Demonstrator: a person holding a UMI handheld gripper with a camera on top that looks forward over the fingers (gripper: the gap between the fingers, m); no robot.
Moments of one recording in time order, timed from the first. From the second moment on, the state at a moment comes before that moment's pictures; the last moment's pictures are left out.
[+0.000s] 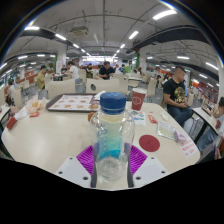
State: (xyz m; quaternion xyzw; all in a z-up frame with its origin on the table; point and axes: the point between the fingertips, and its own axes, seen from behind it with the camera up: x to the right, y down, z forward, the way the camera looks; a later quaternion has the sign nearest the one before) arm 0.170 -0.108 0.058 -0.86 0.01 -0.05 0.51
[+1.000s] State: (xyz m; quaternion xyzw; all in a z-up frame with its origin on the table) arm 0.037 0.055 0.175 -0.51 0.53 0.64 0.24
